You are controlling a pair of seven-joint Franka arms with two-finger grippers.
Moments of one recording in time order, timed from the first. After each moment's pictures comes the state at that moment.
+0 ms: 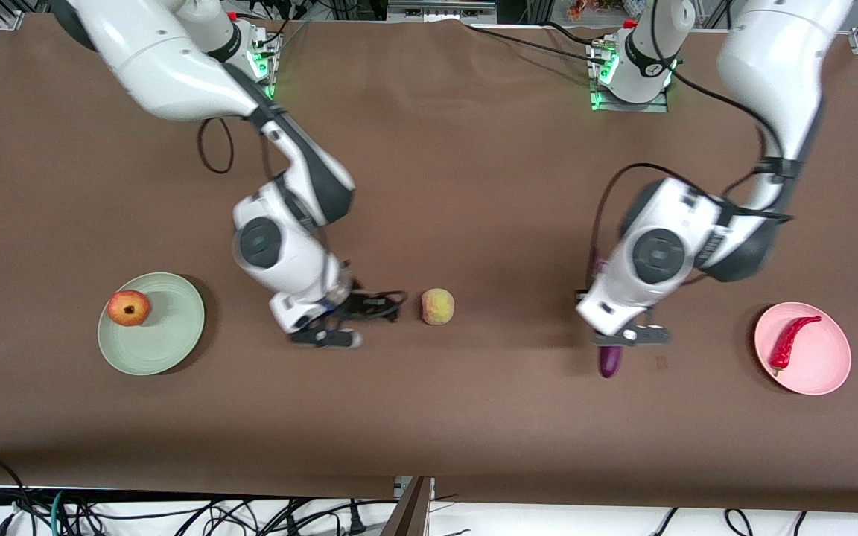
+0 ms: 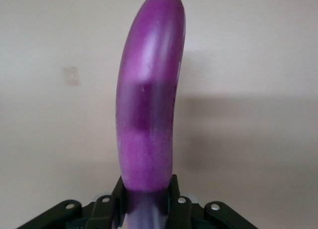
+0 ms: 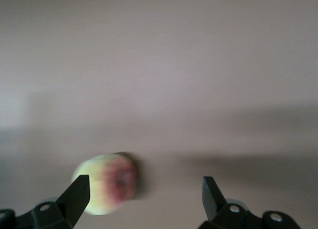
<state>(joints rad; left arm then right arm) 0.14 0.62 -0.47 -1.56 0.41 1.96 -0.45 0.26 0.82 0.39 -1.35 -0.09 2.39 0.69</state>
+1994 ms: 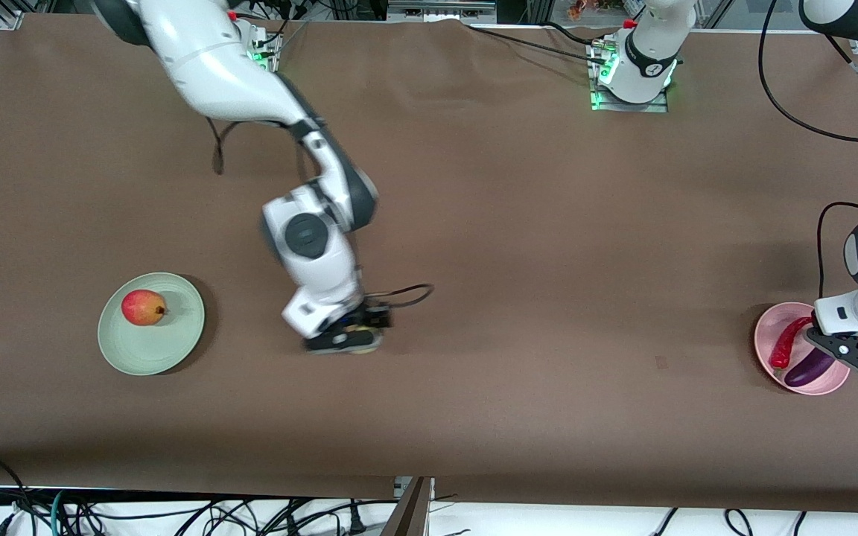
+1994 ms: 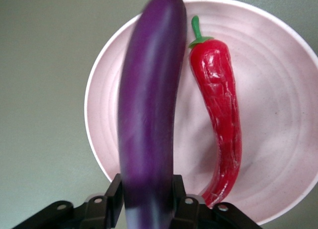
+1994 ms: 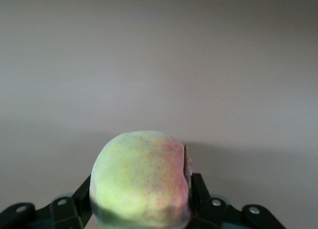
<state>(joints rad) 0.59 0.81 -0.26 -1.50 0.70 2.38 0.68 0.42 0.78 0.01 -1.32 -0.08 2.24 0.33</state>
